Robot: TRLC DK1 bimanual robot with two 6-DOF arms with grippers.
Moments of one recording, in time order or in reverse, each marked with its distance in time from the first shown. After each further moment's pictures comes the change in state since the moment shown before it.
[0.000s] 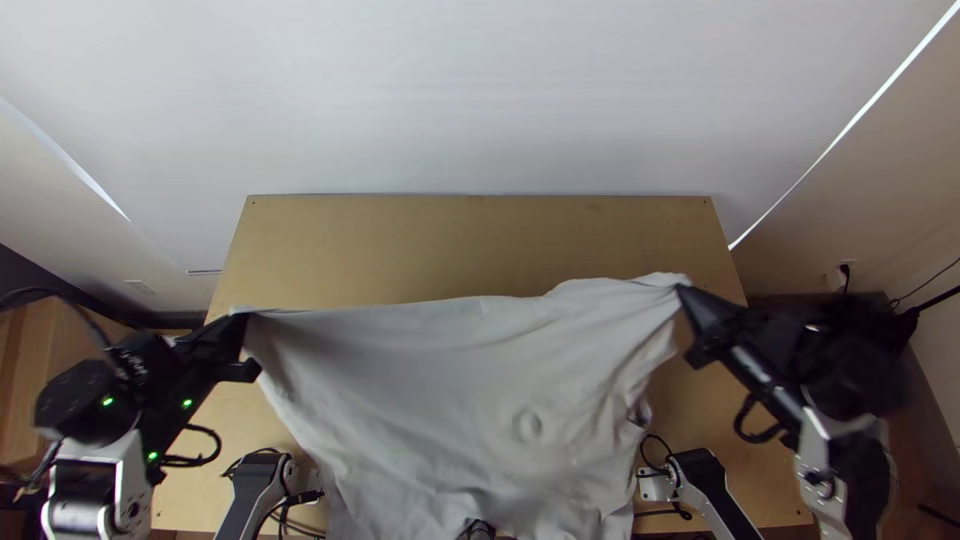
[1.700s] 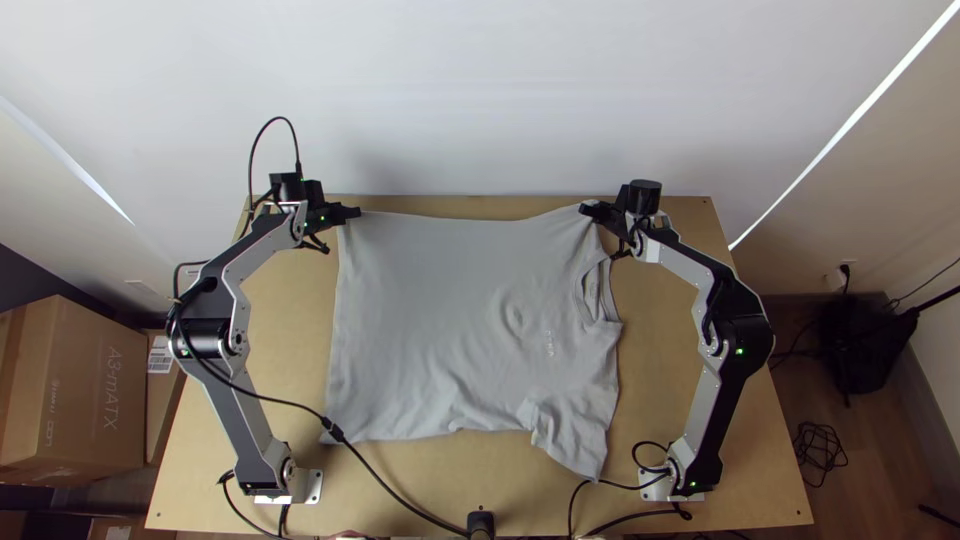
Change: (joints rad) left arm -0.001 1.589 0.513 0.701 0.008 0.082; right arm -0.090 1.543 0.468 0.690 0.182 0.027
